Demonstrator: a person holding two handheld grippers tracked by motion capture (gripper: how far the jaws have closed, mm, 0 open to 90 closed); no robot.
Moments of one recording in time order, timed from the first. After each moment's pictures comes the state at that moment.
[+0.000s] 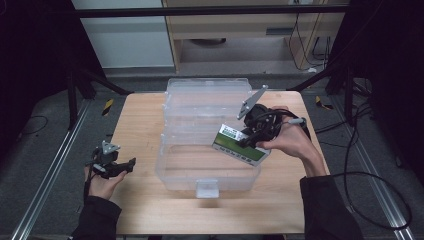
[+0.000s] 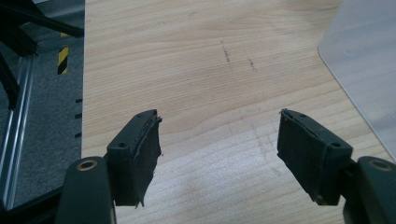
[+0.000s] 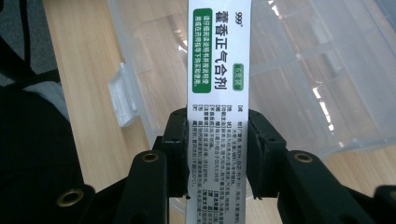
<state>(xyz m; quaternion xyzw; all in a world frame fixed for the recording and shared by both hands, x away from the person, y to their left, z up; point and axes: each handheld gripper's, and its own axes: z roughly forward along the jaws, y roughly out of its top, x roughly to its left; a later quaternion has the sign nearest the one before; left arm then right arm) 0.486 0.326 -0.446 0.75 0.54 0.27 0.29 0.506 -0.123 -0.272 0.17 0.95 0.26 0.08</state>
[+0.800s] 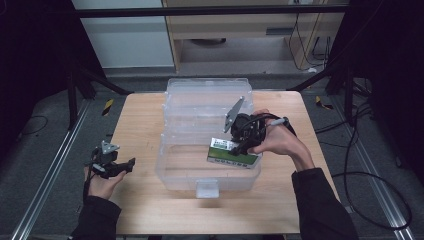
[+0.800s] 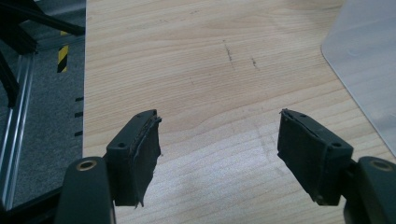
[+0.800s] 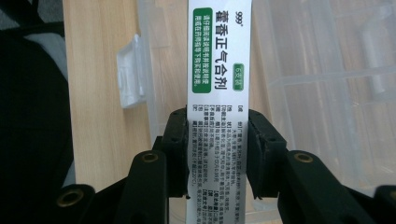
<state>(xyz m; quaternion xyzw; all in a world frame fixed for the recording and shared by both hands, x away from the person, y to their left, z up) 0.486 0.328 -0.447 0.75 0.54 0.27 0.29 0.513 -0.094 -0.297 0.07 0.97 0.21 0.05</state>
